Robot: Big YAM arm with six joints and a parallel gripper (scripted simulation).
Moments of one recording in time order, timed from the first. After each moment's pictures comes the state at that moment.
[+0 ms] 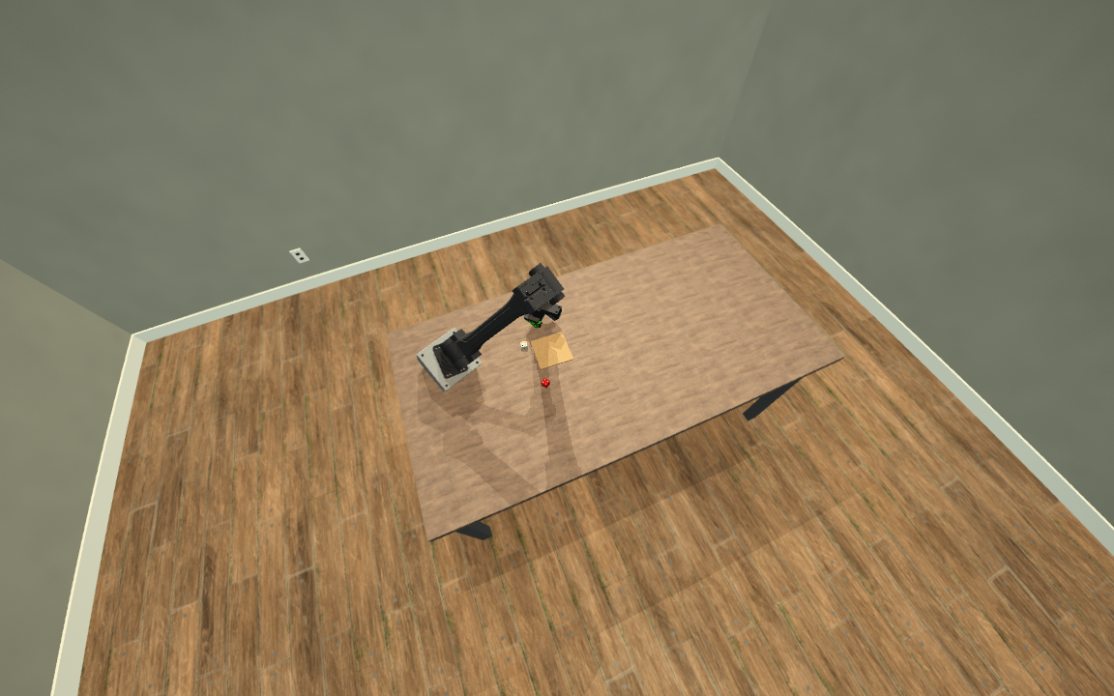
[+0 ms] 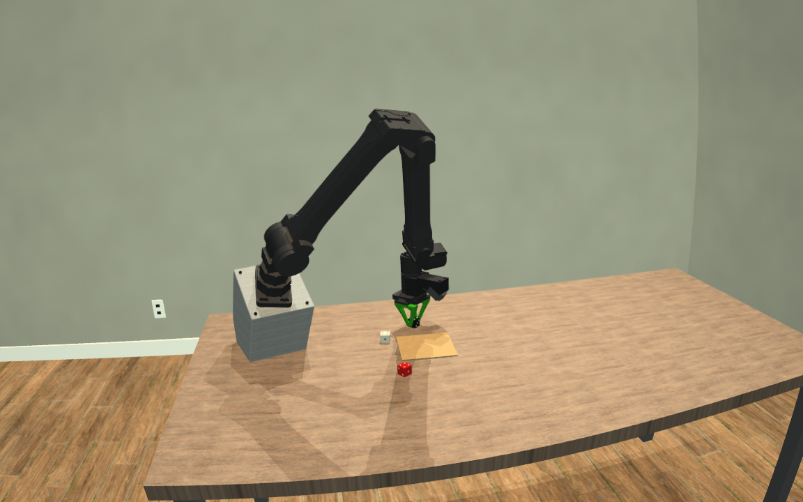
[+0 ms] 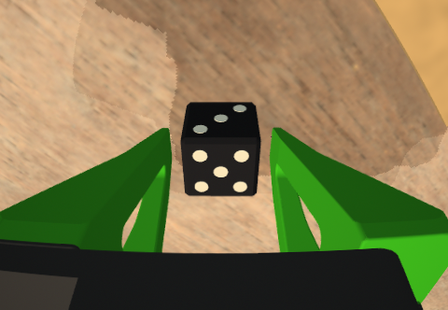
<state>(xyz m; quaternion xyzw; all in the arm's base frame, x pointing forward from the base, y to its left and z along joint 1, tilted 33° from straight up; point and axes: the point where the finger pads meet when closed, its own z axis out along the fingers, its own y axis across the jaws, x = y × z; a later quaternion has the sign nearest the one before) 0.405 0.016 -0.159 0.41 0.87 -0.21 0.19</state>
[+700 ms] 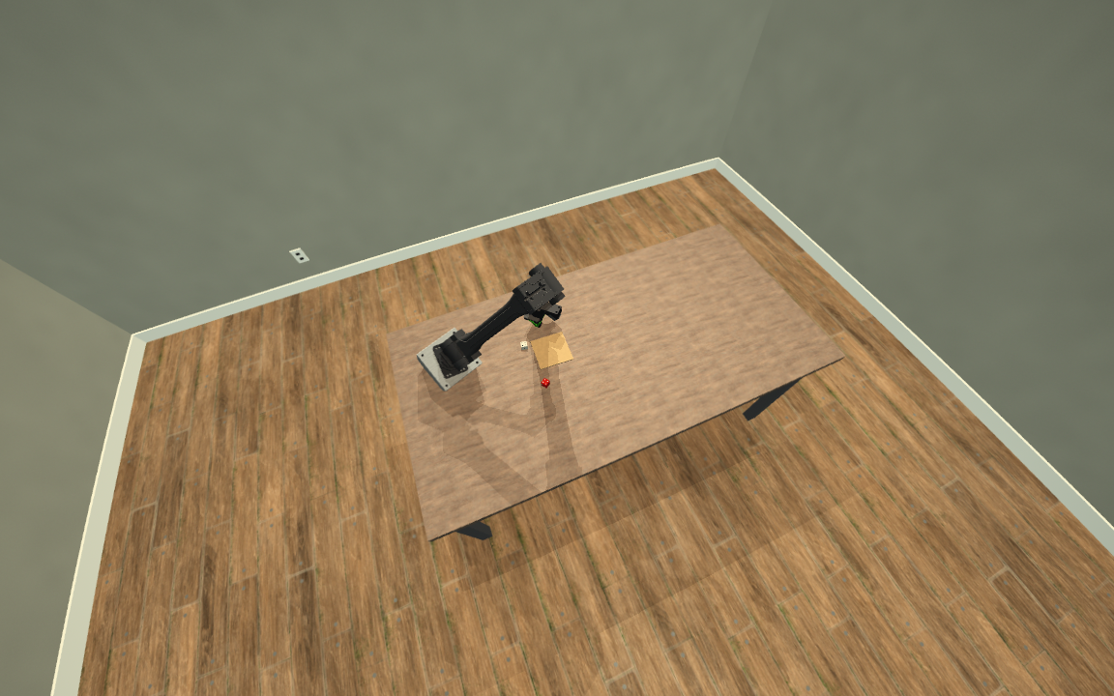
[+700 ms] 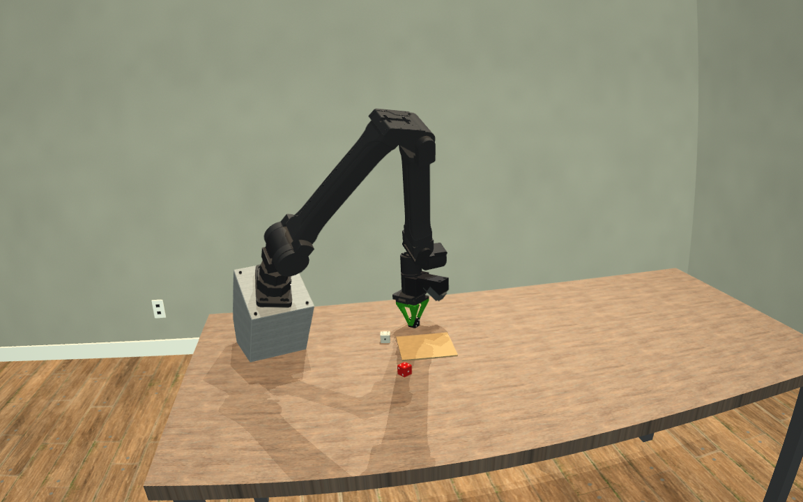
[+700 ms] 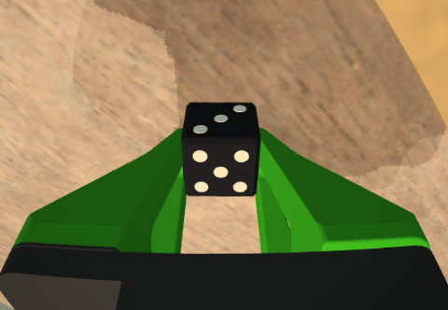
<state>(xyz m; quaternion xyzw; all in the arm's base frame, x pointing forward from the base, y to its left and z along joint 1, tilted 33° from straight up) 0.405 0.016 -0.159 0.41 0.87 -0.21 0.19</state>
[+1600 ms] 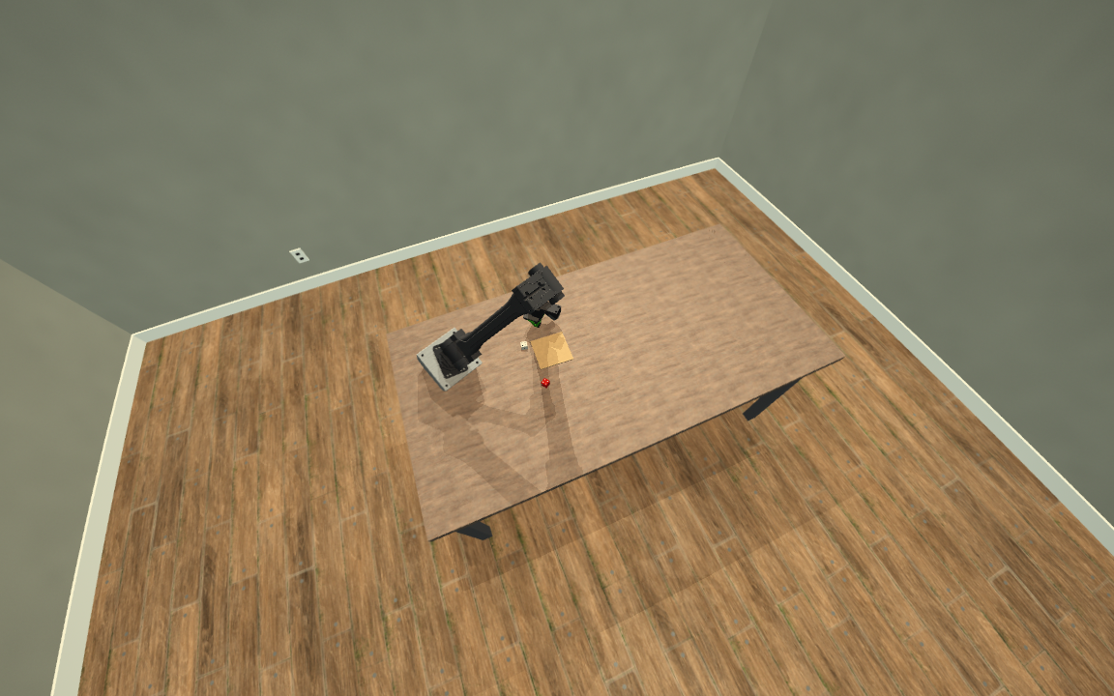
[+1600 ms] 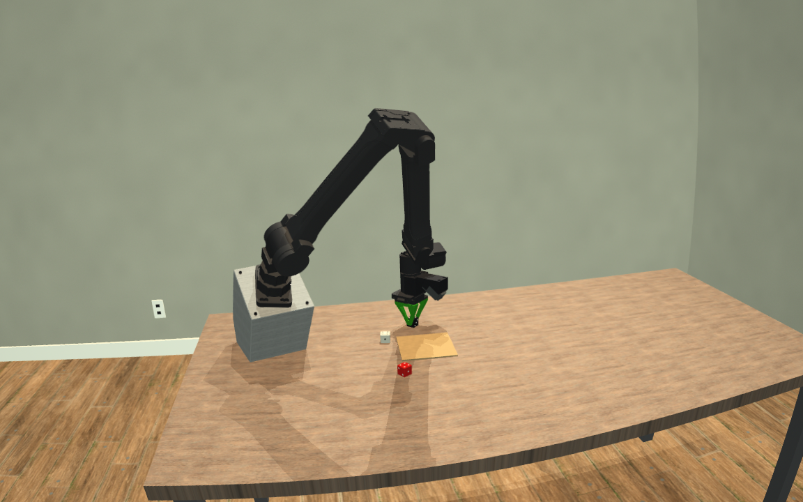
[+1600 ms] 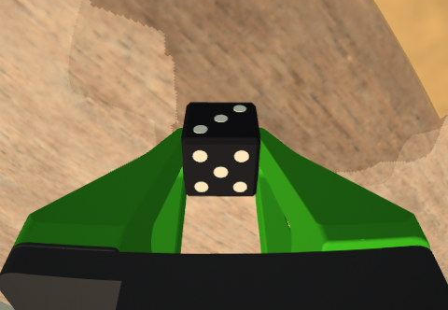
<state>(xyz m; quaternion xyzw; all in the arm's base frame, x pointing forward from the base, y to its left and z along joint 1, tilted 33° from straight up) 0.402 0.018 -0.158 0.41 0.87 -0.21 0.18</state>
